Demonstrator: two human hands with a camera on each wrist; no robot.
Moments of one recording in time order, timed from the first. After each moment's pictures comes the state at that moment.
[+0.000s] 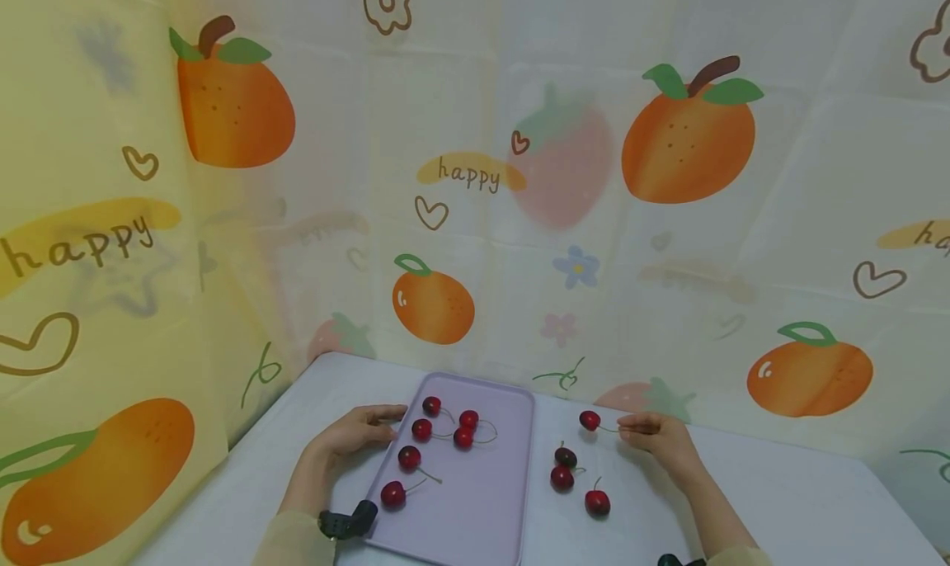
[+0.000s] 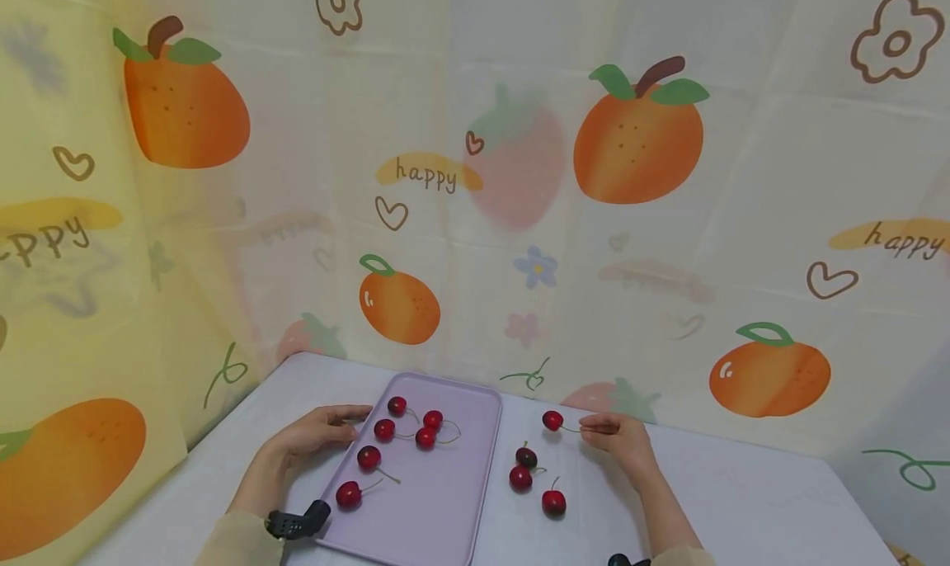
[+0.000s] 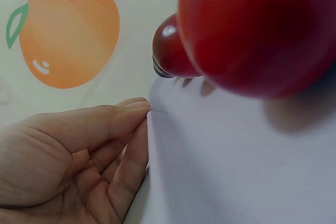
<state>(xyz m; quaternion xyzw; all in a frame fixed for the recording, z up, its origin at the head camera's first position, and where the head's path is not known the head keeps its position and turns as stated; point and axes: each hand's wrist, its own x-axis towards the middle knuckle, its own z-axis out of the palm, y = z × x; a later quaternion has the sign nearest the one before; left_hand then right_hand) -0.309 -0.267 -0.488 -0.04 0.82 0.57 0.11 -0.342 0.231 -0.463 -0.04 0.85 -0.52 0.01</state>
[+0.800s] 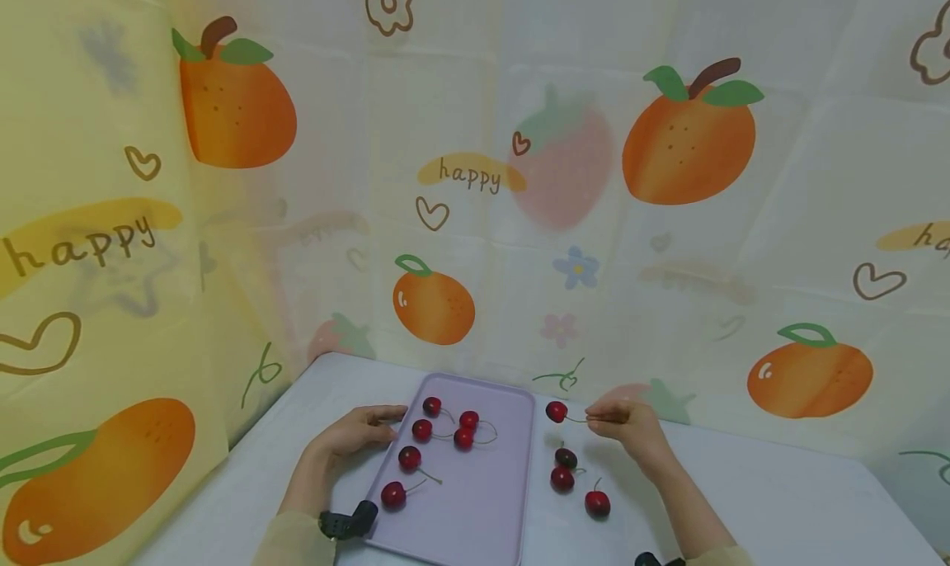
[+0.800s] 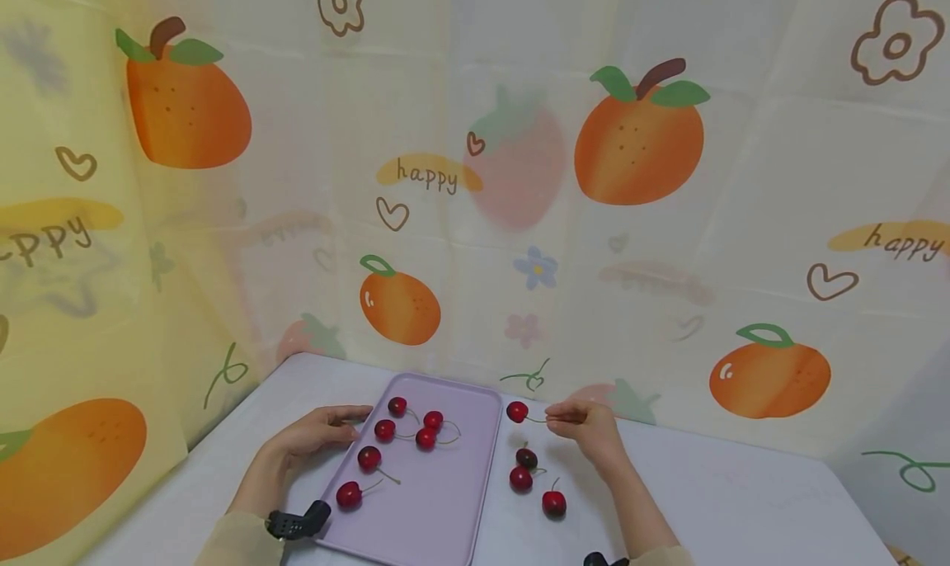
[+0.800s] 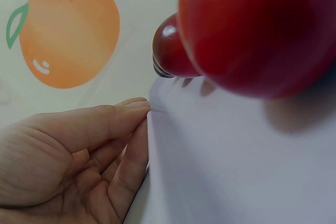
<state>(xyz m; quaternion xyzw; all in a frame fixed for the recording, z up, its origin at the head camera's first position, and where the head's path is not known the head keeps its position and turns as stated) -0.309 -0.266 -0.487 -0.02 0.81 0.57 0.11 -0.334 0.181 -0.436 -0.09 0.84 -0.53 -0.01</state>
